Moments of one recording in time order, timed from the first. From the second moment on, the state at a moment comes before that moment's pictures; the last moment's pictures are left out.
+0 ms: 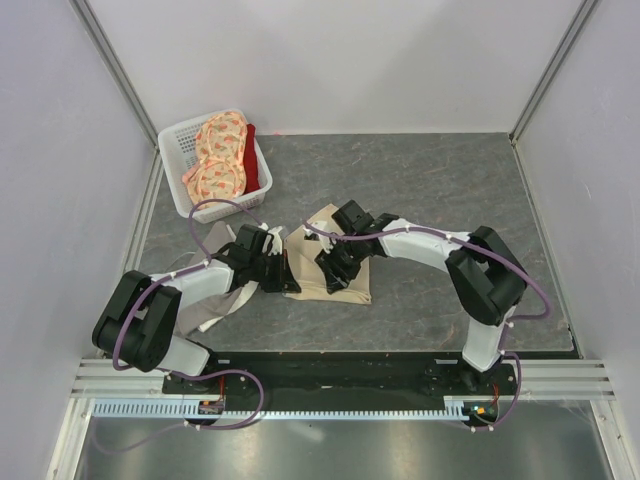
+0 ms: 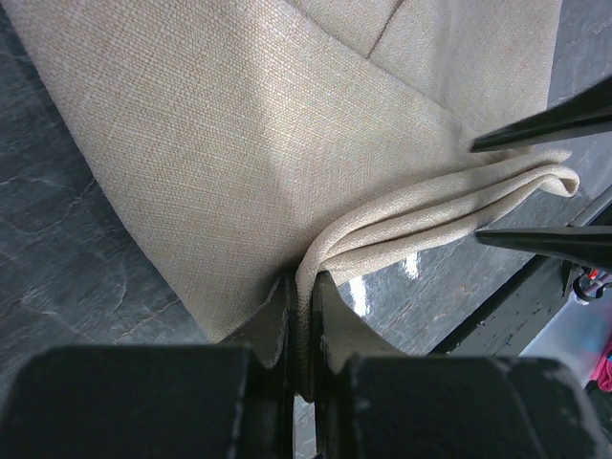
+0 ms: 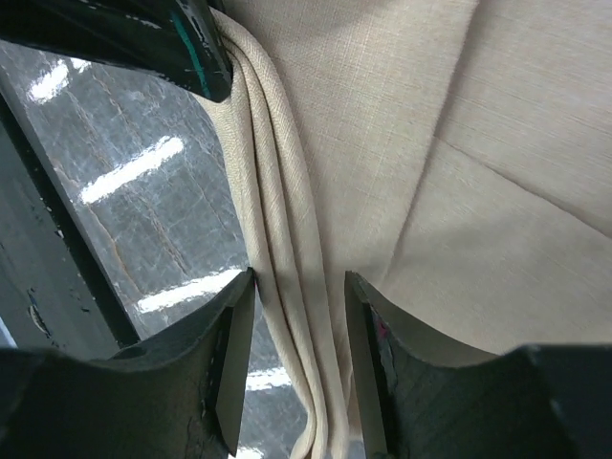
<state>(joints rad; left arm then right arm) -0.43 1.44 0.58 -0.10 0.46 -0.45 0.73 1.82 1.19 -0.49 -0.50 -0.18</state>
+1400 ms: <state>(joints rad) -0.42 1.07 0.44 -0.20 0.27 -0.50 0.72 2.05 1.34 -0.59 -0.68 -0.10</state>
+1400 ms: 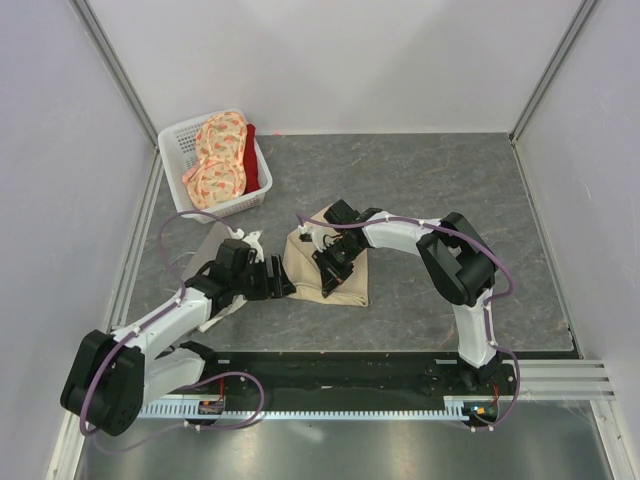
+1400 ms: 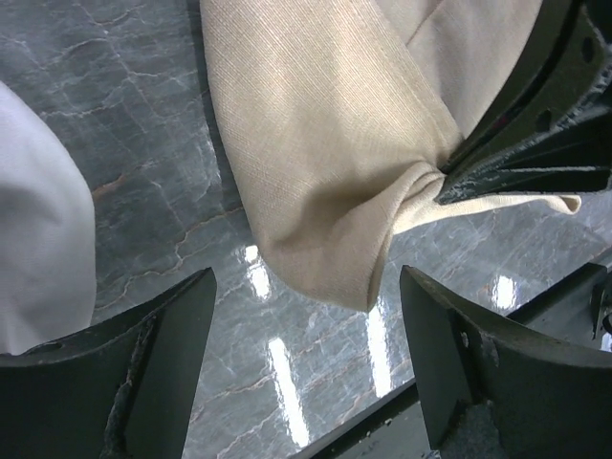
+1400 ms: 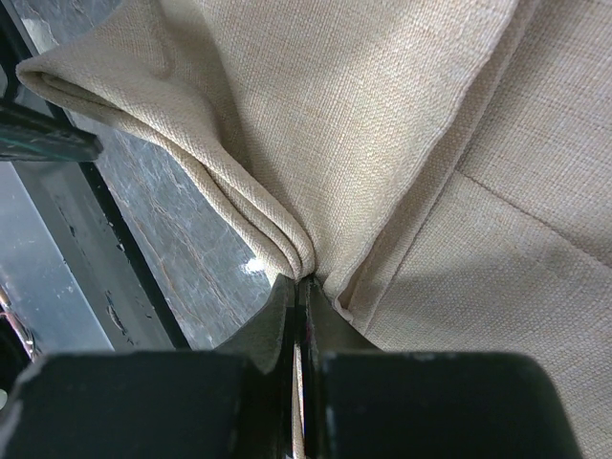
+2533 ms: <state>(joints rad) -0.42 1.28 0.44 -0.02 0.27 -0.55 0.72 2.07 1.37 -0.61 -0.71 -0.08</state>
